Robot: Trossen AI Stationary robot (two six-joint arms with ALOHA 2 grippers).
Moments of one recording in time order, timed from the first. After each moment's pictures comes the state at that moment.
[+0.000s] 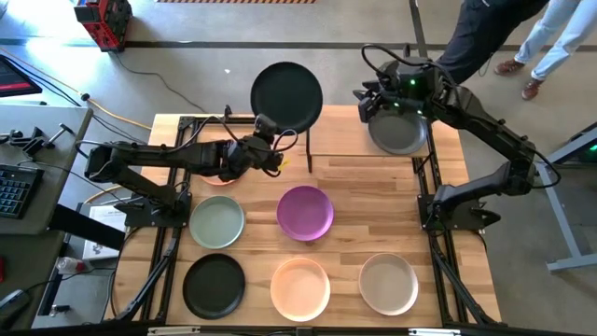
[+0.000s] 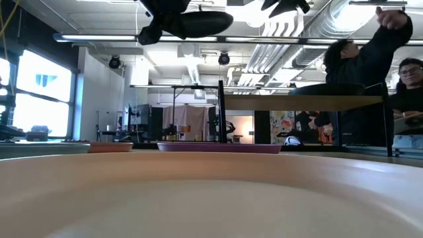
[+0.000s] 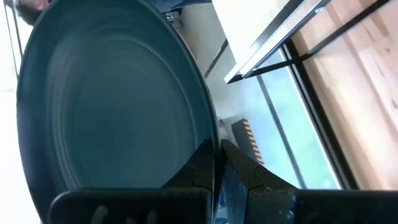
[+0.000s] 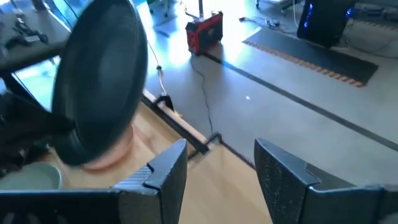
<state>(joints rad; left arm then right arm) 0.05 1.38 1.19 -0.33 -0.90 1.30 -0.50 1.30 1.62 -0.74 0.17 0.18</state>
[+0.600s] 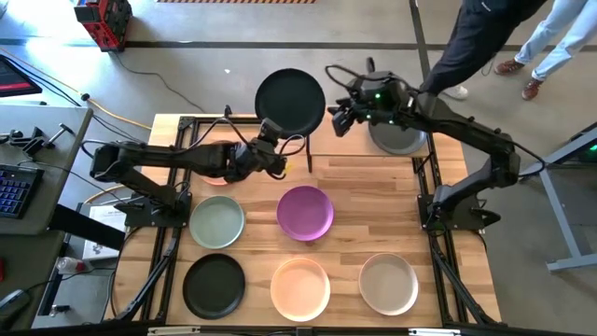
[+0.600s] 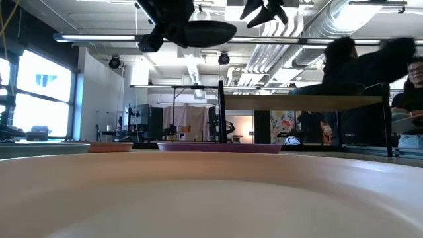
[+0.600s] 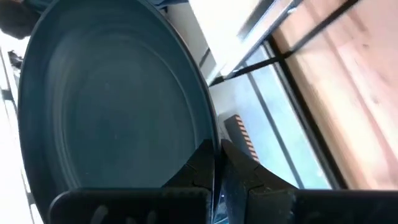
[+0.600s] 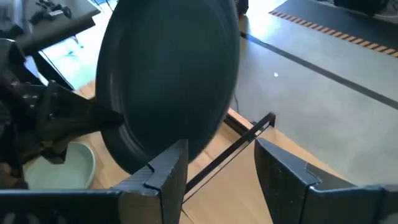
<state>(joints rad) 0.05 1.44 1.19 -0.36 -0.90 1.26 -0.38 1.44 1.62 -0.70 0.18 0.29</state>
